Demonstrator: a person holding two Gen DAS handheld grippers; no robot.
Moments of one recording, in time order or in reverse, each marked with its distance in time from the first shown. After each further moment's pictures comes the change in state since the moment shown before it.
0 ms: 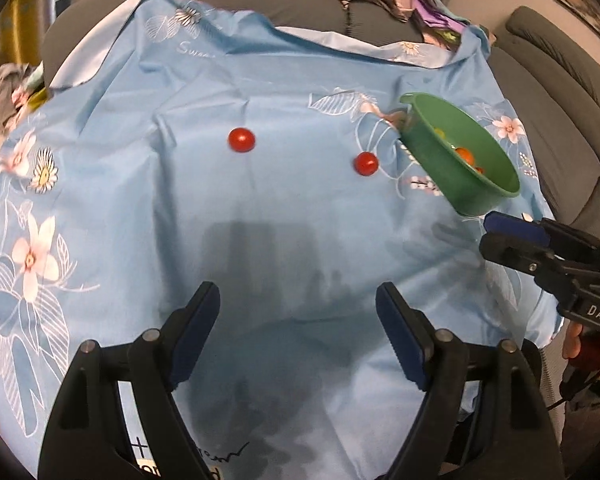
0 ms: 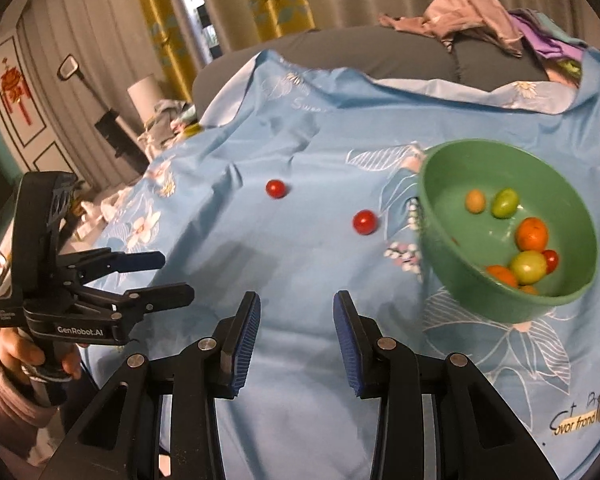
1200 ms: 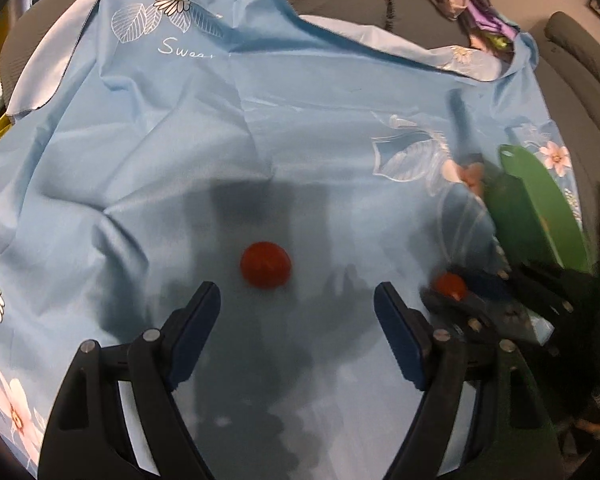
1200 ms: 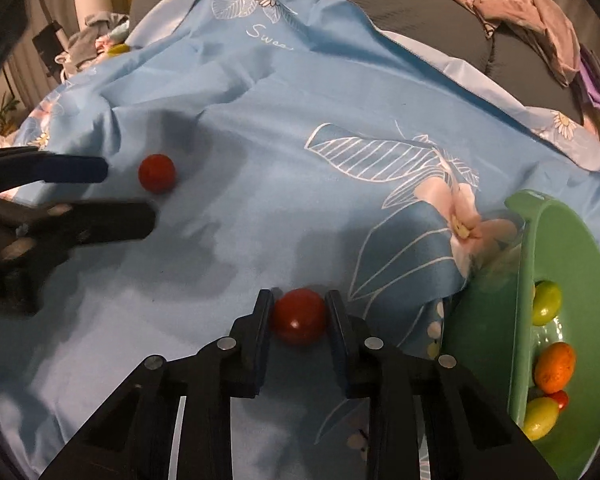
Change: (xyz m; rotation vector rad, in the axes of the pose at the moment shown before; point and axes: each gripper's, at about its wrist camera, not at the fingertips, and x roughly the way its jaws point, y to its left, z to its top) left arm 0.106 0.041 0.121 -0.012 0.063 0.036; right arm 0.143 -0.024 0.075 -0.164 0.198 -0.259
